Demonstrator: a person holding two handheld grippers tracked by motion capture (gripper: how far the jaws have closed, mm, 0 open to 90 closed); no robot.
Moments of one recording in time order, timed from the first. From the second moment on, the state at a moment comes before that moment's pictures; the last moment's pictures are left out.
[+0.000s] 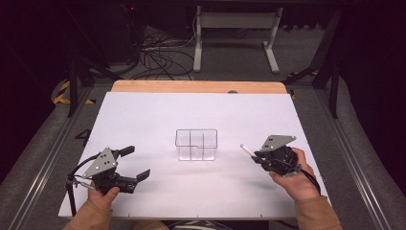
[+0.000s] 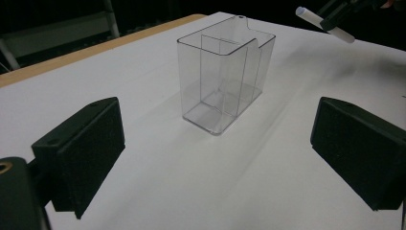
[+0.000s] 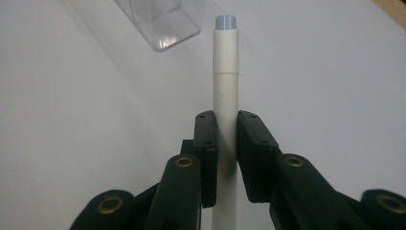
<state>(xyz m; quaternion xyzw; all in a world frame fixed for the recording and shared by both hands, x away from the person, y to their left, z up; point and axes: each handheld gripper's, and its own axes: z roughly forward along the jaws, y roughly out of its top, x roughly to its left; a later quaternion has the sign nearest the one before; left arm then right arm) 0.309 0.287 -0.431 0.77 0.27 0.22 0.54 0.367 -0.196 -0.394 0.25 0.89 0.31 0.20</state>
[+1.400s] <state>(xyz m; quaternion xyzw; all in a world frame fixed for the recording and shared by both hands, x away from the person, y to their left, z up) 0.310 0.288 -0.431 0.76 0.27 0.21 0.55 0.362 -0.225 -0.388 0.23 0.75 0.57 0.25</state>
